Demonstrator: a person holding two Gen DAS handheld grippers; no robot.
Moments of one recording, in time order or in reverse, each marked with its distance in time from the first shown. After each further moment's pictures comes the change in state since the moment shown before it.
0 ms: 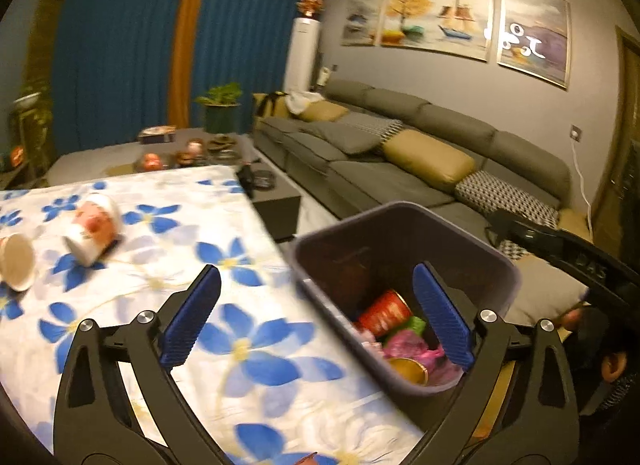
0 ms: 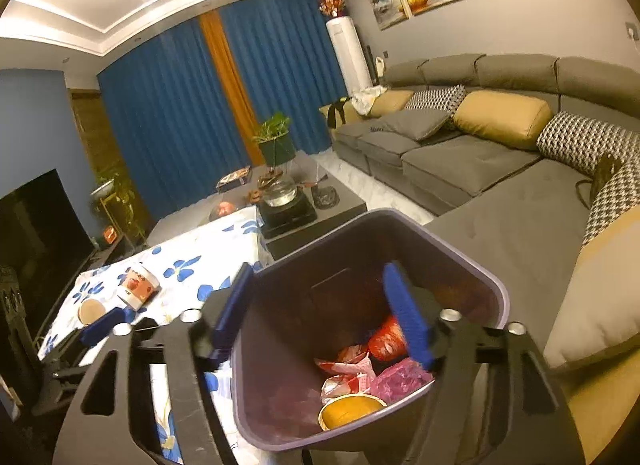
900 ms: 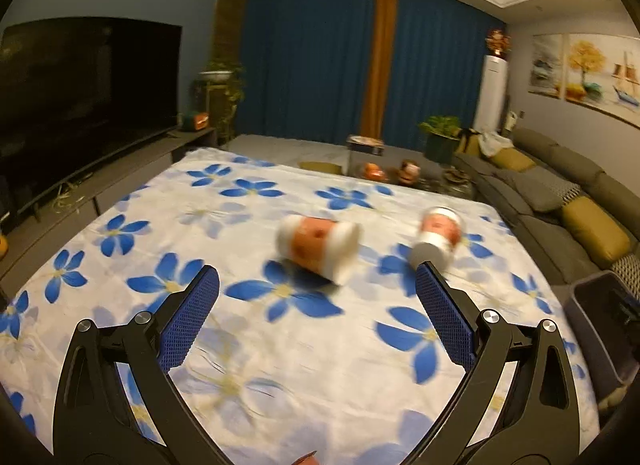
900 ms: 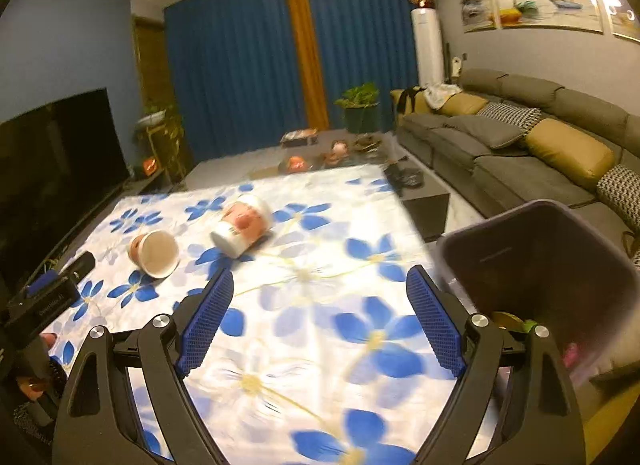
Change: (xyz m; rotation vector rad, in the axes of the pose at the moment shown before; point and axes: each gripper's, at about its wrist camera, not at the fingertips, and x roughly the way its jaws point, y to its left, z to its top) left arm -0.128 0.258 -0.019 -0.279 -0.078 0.628; right arm 0.057 0.224 -0.062 -0.236 0.133 0.122
